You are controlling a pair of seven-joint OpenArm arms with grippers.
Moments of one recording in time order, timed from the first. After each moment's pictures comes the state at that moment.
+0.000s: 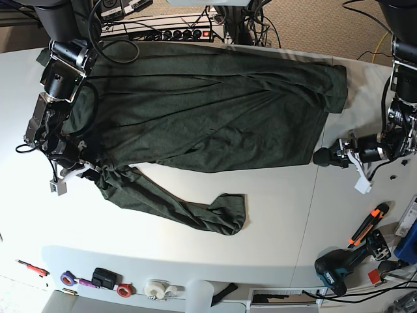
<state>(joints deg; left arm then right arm) -22.5 -35.4 22.1 44.4 -83.6 -37.0 55.3 23.5 20.3 28.6 50.0 26.6 35.3 -48.4</state>
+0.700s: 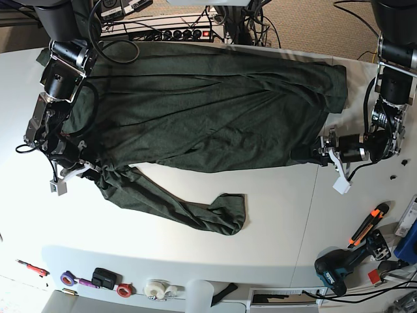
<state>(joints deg) -22.8 -30.5 22.1 44.7 -85.0 -37.9 59.4 23.5 20.3 28.6 50.0 26.6 35.3 -48.6</state>
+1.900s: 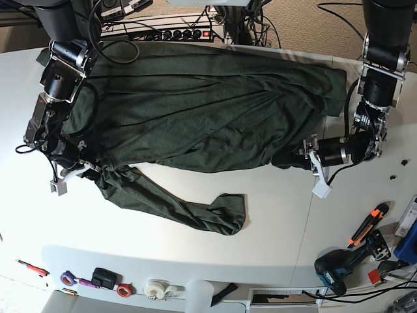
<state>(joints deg) -23.5 -24.7 22.1 44.4 -84.1 -43.8 54.5 23.6 20.3 28.6 50.0 27.3 35.3 -49.1</state>
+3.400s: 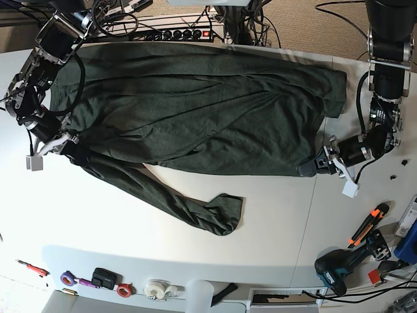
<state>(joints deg) -20.8 -26.6 8.4 43.9 -82.8 -42.8 53.7 7.1 19.4 39.9 77.8 56.4 39.6 -68.2</state>
